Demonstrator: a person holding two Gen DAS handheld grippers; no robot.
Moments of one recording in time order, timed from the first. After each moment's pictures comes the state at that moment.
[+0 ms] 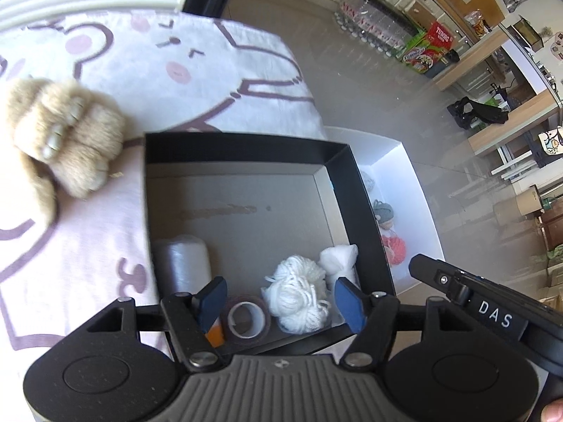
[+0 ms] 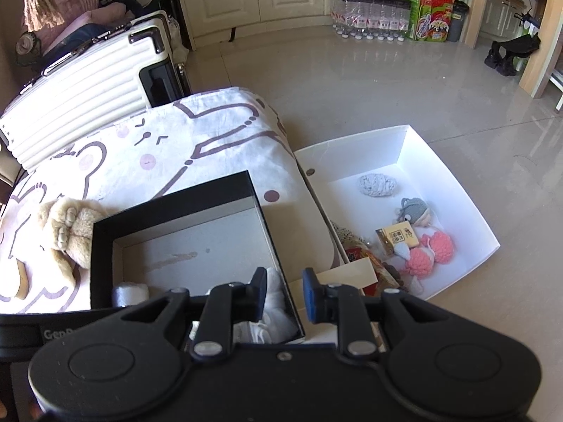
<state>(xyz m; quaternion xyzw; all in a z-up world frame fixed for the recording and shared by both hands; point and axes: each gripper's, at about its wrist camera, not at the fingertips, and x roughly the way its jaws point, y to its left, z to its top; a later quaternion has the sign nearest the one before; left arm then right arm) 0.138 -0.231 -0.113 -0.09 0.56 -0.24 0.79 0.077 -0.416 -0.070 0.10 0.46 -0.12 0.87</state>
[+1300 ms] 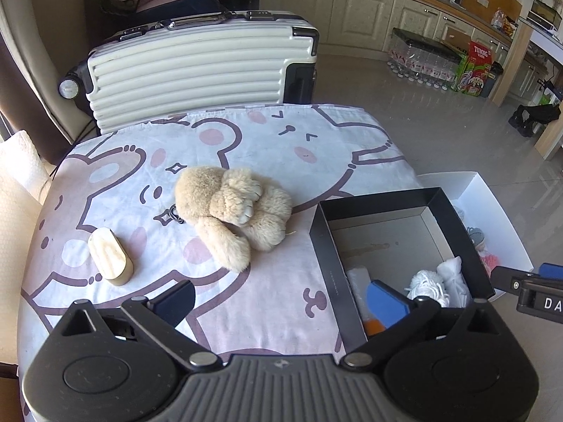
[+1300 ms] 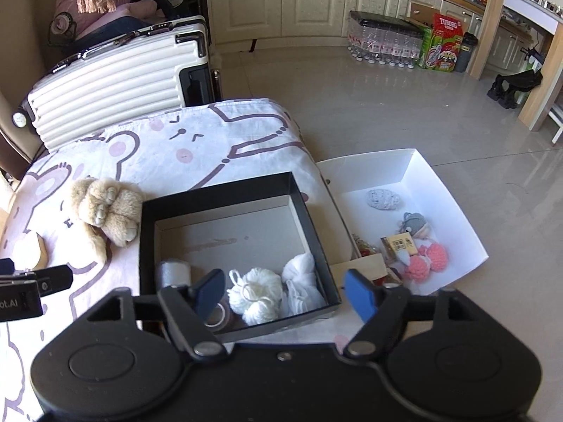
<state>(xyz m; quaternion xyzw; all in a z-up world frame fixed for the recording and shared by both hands) 0.098 -0.137 -0.045 0.04 0.46 -0.12 0.88 0.047 -0.356 -0.036 0.05 0.45 -0.12 0.88</state>
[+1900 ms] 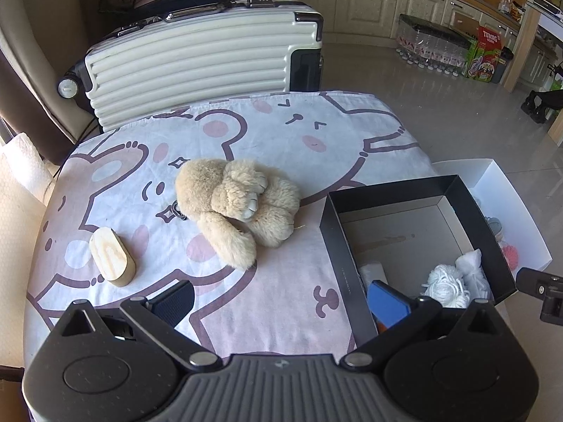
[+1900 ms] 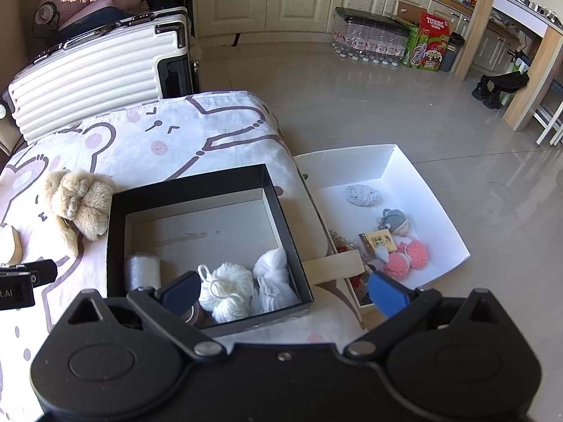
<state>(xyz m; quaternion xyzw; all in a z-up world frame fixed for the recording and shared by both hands) 0.108 -0.147 -0.060 0.06 0.47 -0.10 0.87 0.048 -0.367 -0.048 0.03 0.46 -0.15 0.88</state>
